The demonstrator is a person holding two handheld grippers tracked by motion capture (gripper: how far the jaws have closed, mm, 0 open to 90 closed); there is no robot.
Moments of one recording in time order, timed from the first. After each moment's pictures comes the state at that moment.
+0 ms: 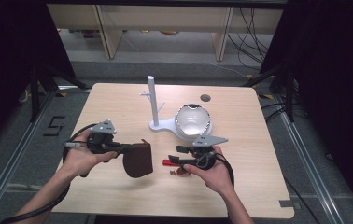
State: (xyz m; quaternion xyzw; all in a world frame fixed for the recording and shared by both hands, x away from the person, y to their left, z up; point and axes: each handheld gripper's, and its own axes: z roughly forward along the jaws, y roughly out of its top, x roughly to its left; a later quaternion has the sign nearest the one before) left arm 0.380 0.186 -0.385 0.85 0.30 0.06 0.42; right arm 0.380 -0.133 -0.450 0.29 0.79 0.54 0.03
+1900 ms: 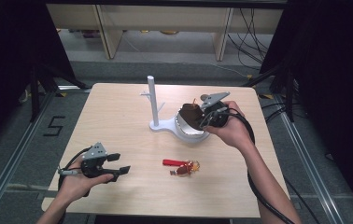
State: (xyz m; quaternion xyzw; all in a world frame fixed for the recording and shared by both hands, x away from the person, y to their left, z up) left arm 0.350 0.220 -0.469 0.81 0.35 0.11 0.46; right arm 0.462 -0.168 -0.358 0.26 0.89 0.31 0.21
